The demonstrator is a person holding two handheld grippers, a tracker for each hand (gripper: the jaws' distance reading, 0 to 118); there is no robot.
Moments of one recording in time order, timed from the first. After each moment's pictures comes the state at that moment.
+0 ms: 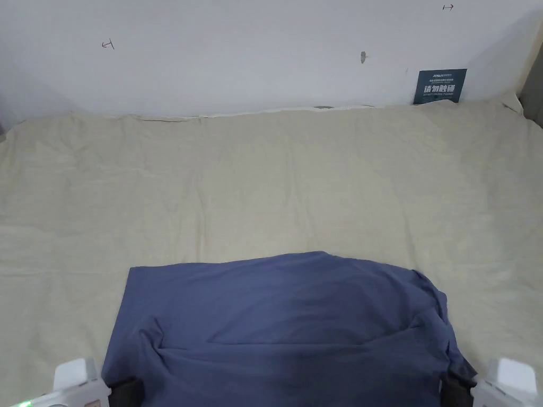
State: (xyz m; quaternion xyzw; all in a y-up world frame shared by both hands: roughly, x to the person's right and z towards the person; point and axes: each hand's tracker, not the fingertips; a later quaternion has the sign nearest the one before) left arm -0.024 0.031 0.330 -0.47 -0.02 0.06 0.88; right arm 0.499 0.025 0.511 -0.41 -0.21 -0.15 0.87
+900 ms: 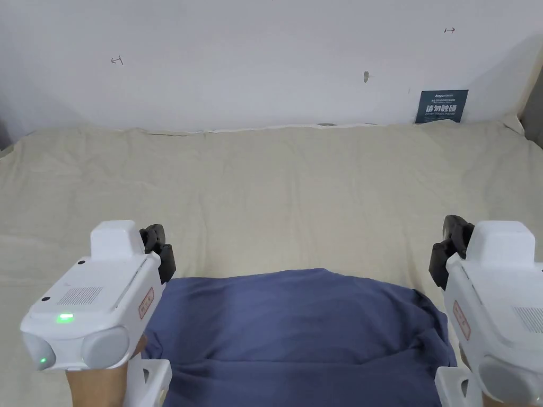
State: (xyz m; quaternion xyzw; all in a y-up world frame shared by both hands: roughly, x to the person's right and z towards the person) left arm 0.075 0.184 0.304 -0.14 -0.11 -0.01 0.98; right arm 0.442 0.198 0.454 -0.10 -0.19 0.01 0.98
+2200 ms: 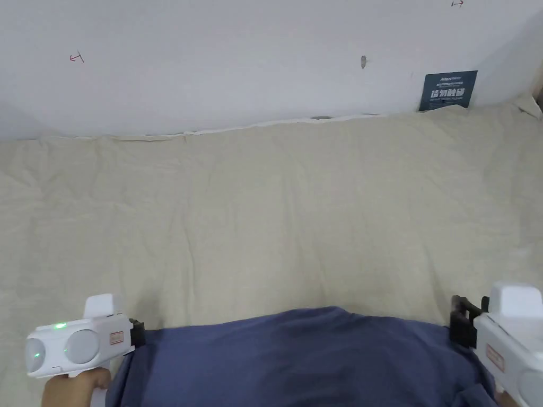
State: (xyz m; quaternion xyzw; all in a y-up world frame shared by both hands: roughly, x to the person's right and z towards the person) left arm 0.041 0.037 0.081 -0.44 -0.09 0.00 0.89; right arm 0.537 0.077 0.318 -0.33 -0.20 -0.06 0.92
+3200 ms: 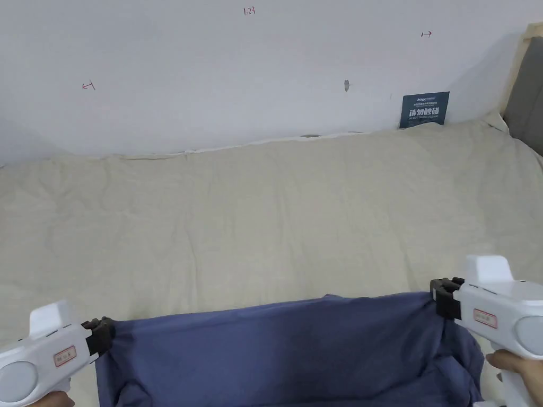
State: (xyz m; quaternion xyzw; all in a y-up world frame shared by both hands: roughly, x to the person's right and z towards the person) left arm -0.020 0.114 0.203 -0.34 -0.10 0.07 0.93; right arm 0.541 0.125 0.385 -0.31 -0.09 -0.09 0.94
